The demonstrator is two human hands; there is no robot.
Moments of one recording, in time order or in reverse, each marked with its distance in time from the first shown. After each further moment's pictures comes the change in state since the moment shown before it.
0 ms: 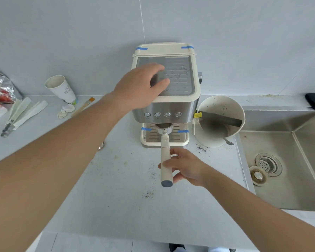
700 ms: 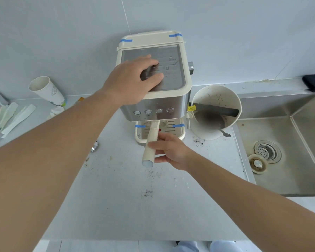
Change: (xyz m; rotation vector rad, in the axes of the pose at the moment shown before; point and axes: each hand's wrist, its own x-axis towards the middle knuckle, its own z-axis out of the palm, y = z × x) left_hand 0.024 -0.014 0.021 -0.005 -0.052 -0.016; right_hand 0.042 -0.013 0.008 0.228 -0.028 -0.126
